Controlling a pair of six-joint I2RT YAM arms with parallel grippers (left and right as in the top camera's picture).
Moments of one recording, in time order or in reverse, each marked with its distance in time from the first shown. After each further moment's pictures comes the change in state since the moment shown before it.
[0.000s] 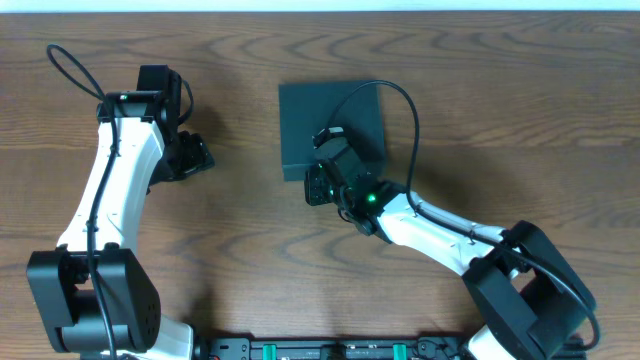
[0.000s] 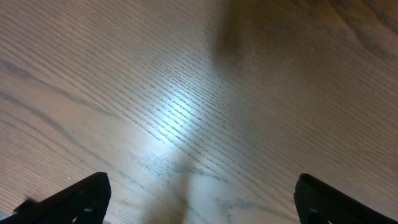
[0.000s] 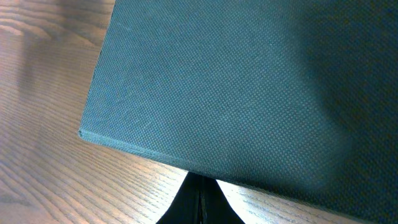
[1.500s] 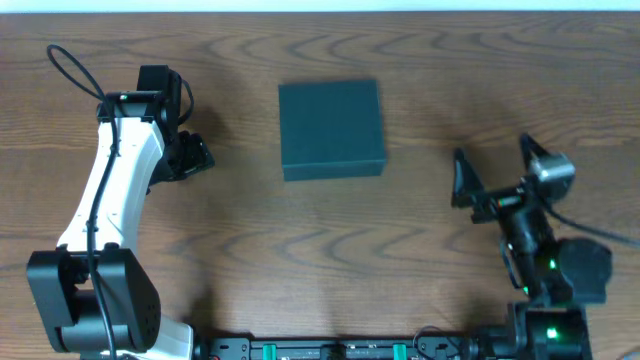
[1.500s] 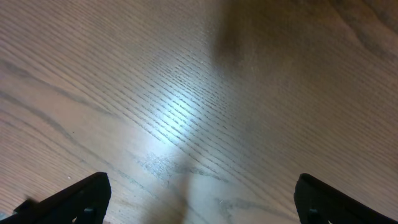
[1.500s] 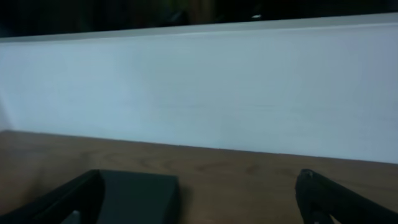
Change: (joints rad) left arm 0.000 0.000 0.000 0.000 0.000 0.000; right arm -0.744 -1.269 -0.472 0.089 -0.257 -0.462
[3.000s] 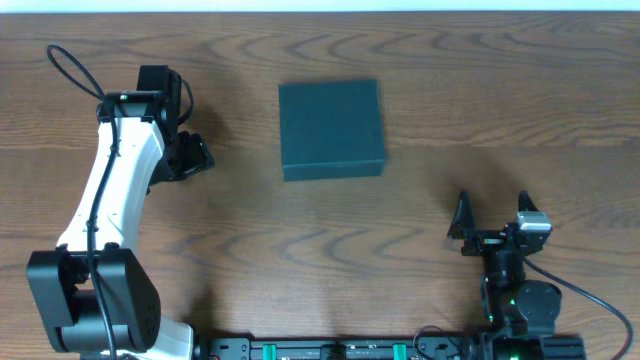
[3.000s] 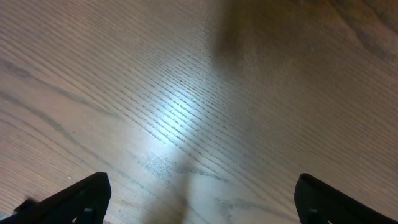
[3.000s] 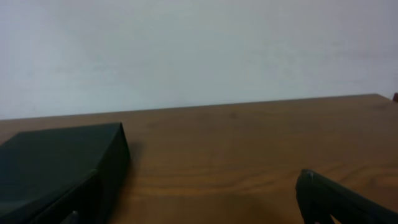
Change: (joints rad) left arm 0.000 0.000 0.000 0.000 0.000 0.000; right arm 0.008 -0.460 -0.439 -0.079 0.236 0.003
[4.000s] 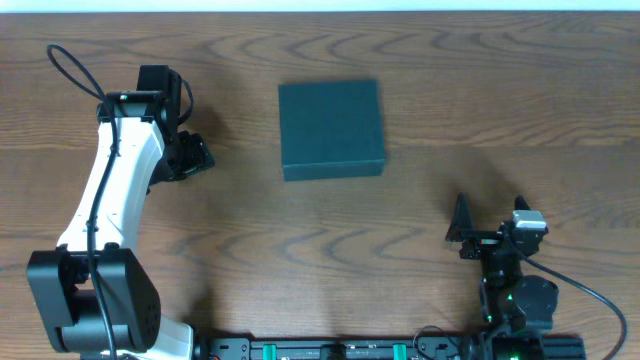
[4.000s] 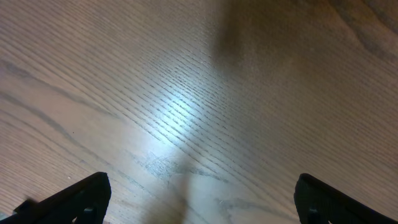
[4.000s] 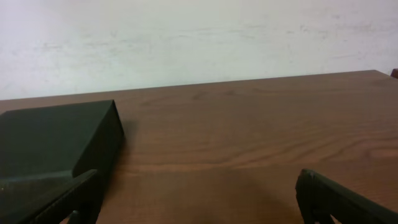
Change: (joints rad) left arm 0.000 0.000 0.000 0.000 0.000 0.000; right arm 0.000 -0.003 0.000 -0.078 0.010 0.000
